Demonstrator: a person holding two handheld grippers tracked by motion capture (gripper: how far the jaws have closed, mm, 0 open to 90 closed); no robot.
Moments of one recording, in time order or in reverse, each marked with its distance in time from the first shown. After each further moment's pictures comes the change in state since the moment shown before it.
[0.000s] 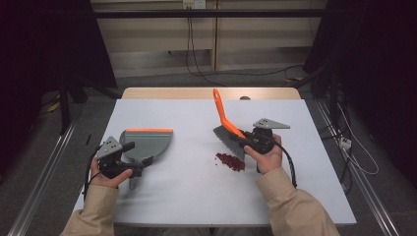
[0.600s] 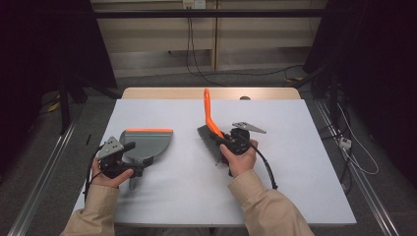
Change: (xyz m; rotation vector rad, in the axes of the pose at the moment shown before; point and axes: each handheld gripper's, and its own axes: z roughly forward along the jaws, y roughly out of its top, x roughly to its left) left arm 0.001 -0.002 0.003 0.010 0.005 0.012; right arm 0.044 -0.011 0.053 -0.030 -0.095 0.238
